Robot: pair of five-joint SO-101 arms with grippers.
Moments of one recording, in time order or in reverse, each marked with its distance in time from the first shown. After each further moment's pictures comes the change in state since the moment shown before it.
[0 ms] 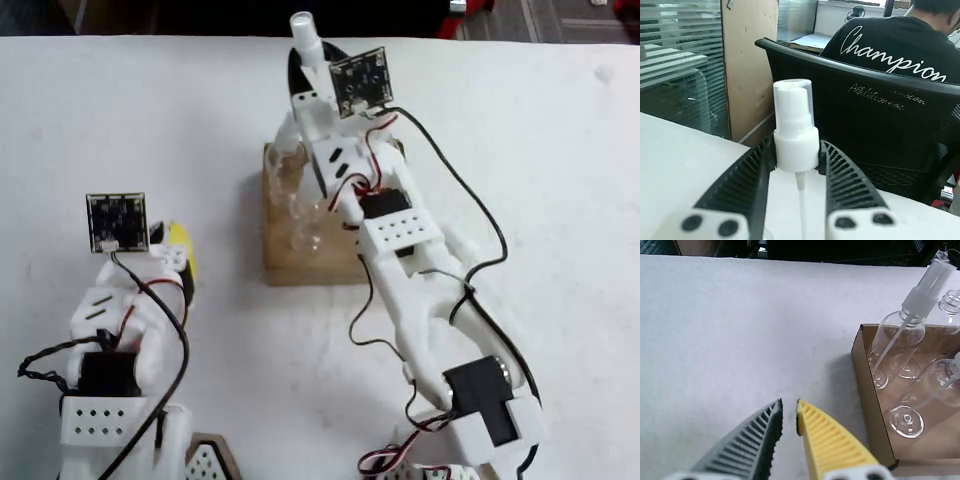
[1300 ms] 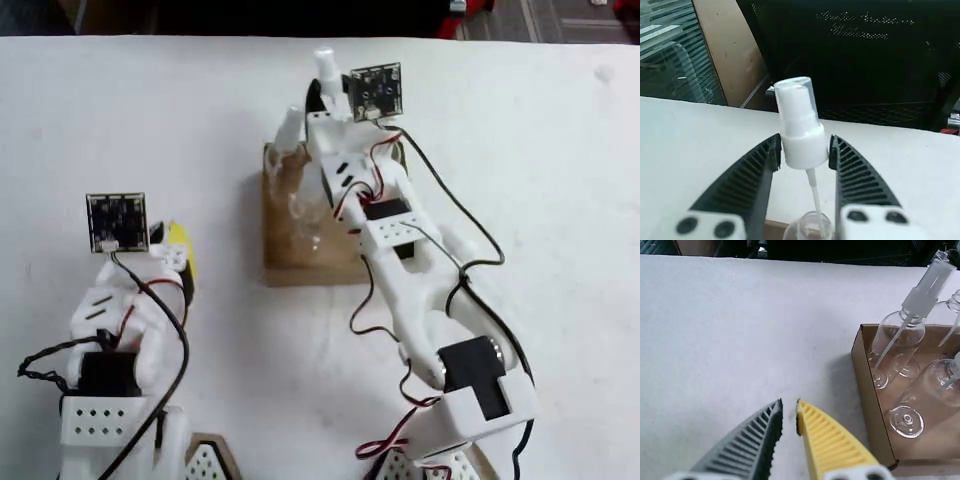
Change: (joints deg) left arm 0.0 0.0 0.0 0.0 0.0; right arm 2.0 5.7 4.0 -0.5 -8.8
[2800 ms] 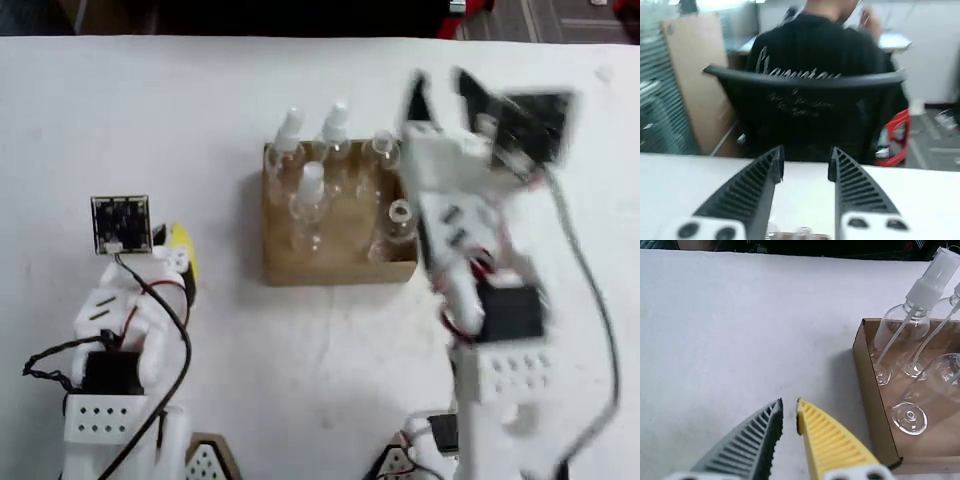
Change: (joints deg) left arm 0.0 0.1 2.5 -2.2 0.0; right arm 10.7 -51.5 -0.1 47.6 1.1
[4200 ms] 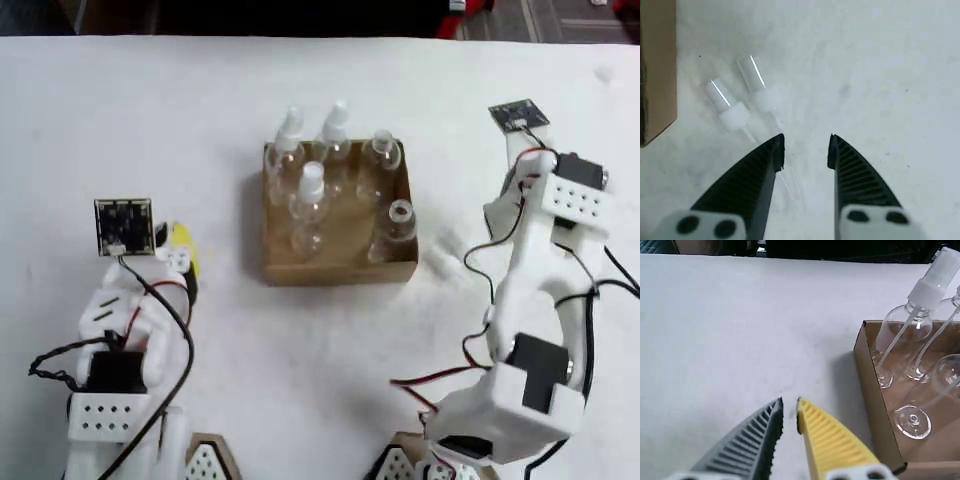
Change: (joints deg) left arm 0.0 0.0 3.3 -4.7 0.0; right arm 26.5 53.1 -25.4 44.7 36.8
